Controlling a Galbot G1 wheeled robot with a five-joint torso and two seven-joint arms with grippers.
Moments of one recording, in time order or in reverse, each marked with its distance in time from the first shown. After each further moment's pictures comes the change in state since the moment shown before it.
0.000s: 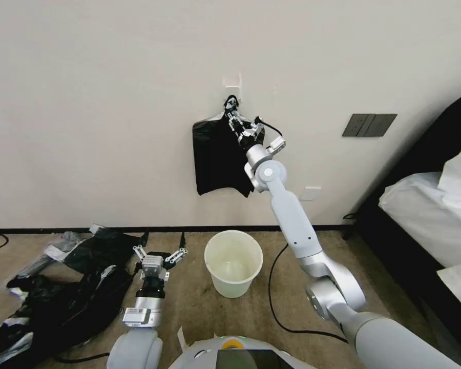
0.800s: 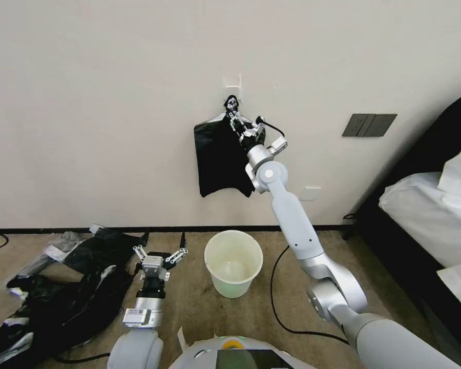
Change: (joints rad) left arm 0.000 -0.002 0.002 0.001 0.000 -0.010 0.000; right arm -0.007 -0.010 -0.001 0.019 -0.030 0.012 -0.005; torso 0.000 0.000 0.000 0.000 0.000
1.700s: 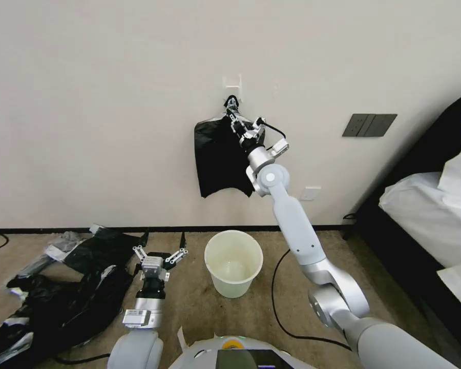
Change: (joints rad) left arm 0.002 -0.002 0.000 0.001 0.000 -0.011 0.000; right arm -0.054 -0.014 0.007 0.073 -0.020 -0.001 -0.005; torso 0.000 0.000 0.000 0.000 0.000
